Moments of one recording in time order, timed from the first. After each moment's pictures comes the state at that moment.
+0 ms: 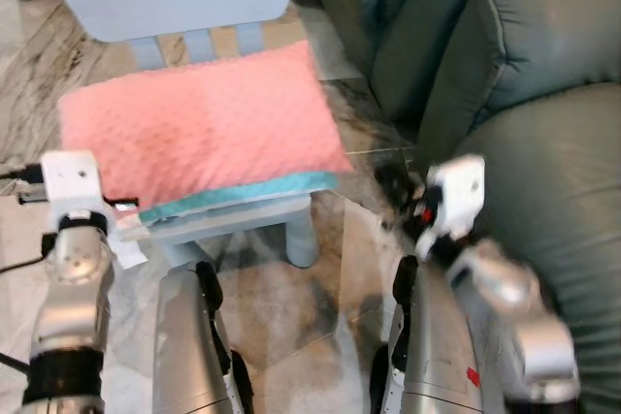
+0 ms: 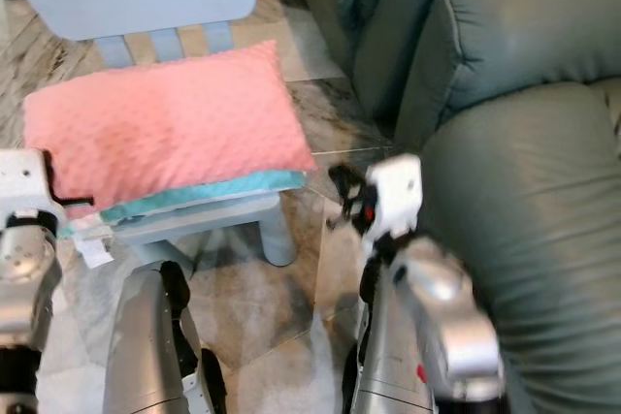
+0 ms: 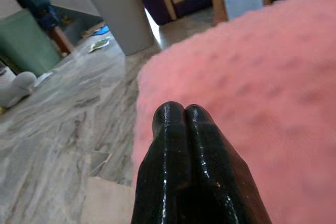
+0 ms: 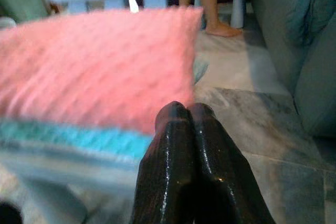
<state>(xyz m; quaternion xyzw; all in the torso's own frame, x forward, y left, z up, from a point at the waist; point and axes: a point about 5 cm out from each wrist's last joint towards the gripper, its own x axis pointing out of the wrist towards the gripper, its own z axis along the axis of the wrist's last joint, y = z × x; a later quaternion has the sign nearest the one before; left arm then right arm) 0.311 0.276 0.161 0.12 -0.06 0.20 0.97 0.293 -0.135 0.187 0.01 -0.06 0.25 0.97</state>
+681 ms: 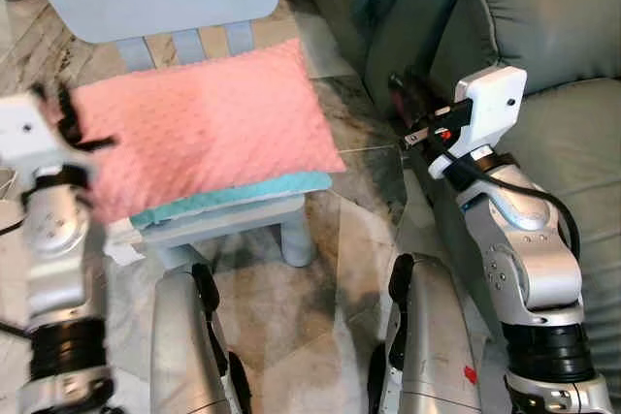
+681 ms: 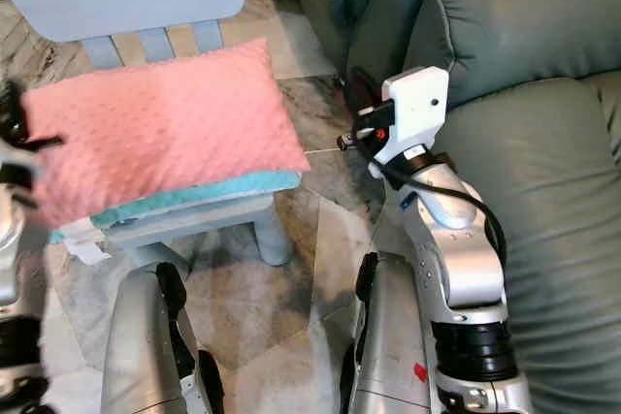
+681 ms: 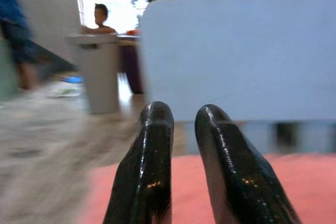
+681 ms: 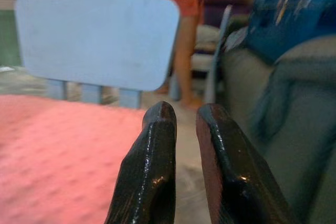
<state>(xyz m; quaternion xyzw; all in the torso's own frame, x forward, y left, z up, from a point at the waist) 0.317 0.255 0.228 -0.03 -0.24 0.14 0.96 0.311 -0.132 0.254 -0.06 -0.22 0.22 0.95</state>
